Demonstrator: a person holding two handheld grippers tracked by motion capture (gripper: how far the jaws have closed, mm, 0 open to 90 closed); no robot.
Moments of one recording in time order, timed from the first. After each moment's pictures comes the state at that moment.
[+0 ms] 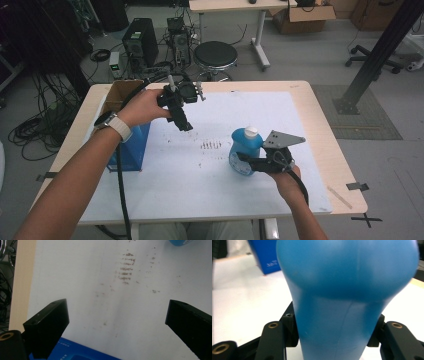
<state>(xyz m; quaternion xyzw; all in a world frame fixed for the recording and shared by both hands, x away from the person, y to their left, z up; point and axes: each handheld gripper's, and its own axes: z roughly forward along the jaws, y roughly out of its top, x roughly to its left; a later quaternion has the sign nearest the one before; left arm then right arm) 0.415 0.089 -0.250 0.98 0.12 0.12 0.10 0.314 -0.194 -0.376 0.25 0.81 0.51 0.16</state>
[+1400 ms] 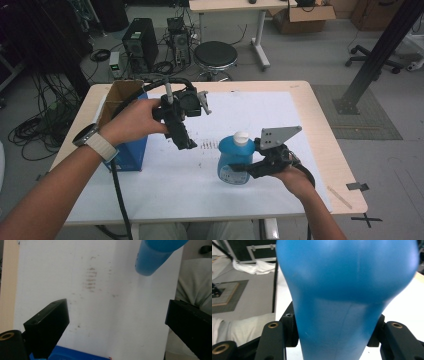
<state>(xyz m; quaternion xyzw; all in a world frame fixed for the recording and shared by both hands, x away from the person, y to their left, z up) 0.336 0.077 -0.203 0.98 0.07 0.09 0.13 0.308 -0.177 -0.338 0.09 0.84 0.53 0.04</state>
